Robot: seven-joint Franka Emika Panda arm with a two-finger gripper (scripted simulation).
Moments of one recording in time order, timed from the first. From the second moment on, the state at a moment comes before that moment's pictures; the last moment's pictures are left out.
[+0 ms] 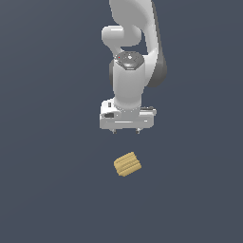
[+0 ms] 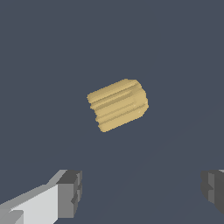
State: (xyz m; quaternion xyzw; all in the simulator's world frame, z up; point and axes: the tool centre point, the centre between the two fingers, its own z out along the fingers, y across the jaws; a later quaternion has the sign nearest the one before) arm 0.018 0.019 0.184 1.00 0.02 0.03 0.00
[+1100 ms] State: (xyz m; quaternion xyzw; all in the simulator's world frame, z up) arm 0.015 0.025 0.169 1.00 0.01 0.01 0.01
